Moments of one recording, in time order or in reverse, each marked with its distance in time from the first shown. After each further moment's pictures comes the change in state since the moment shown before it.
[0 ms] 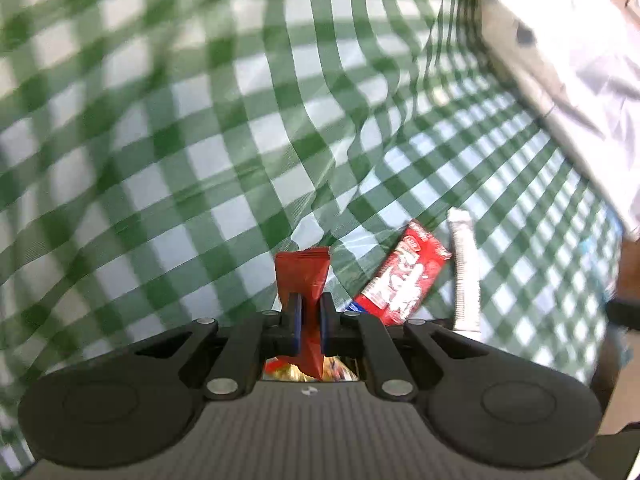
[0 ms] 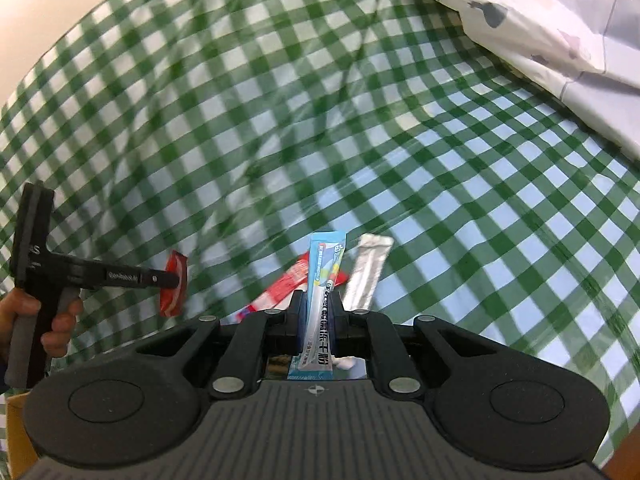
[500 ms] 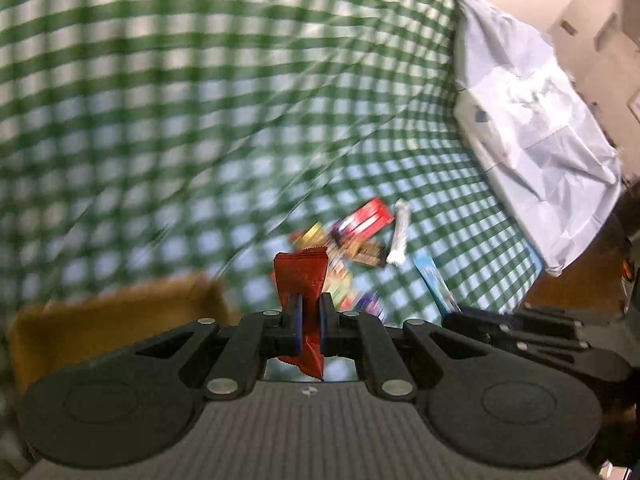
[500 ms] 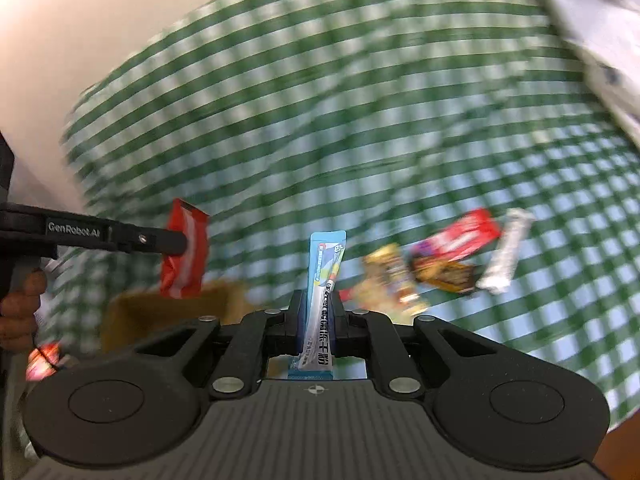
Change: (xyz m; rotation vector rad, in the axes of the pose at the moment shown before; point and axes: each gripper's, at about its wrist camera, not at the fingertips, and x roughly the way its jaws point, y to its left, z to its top) left arm -0.270 0.014 -0.177 -0.255 -0.091 -0.035; right arm -0.123 0.196 -0.082 -0.256 0.092 0.205
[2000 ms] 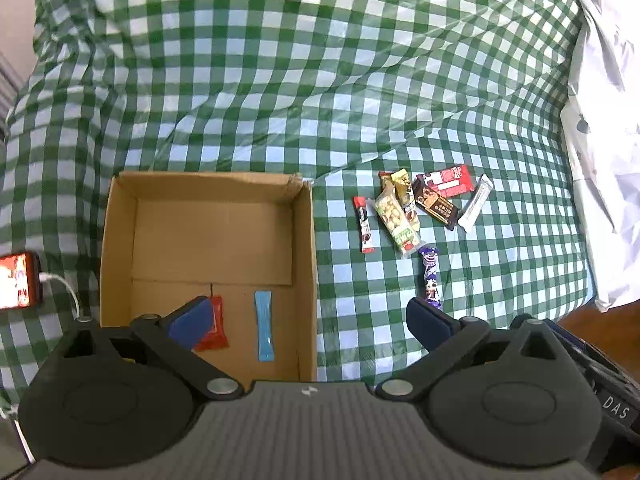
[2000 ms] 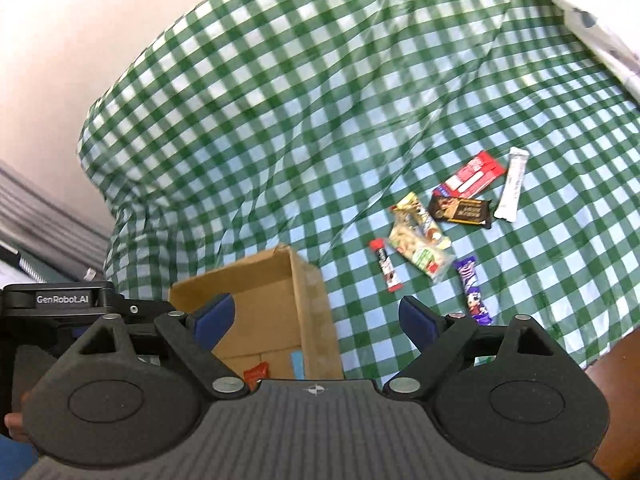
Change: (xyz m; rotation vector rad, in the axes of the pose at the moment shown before) left arm -0.054 -0.008 -0.006 -0.273 0.200 0.262; right arm -0.056 0.034 0.006 0.197 0.095 -0.010
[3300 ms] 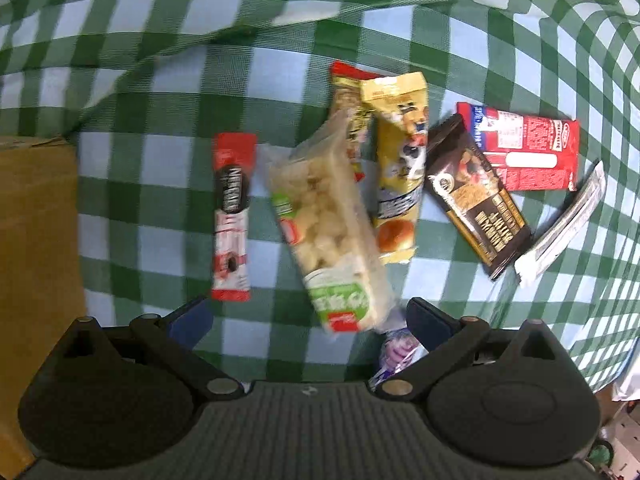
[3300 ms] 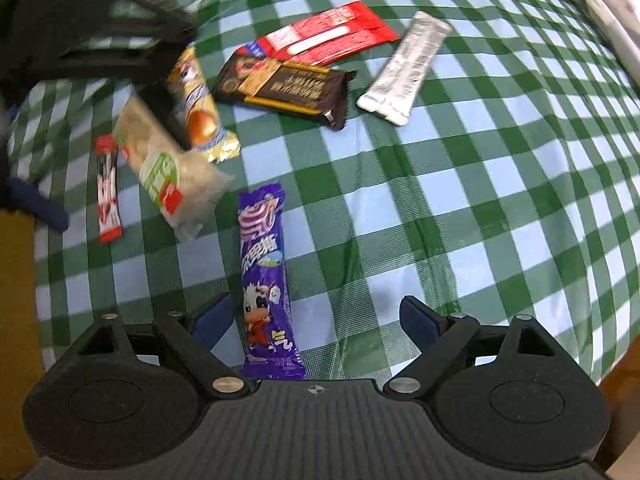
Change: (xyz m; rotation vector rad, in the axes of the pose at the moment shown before) left arm 0.389 -0.146 0.094 -0.219 0.449 0.048; right arm 0.260 -0.195 -0.043 -0.130 0.229 -0.413
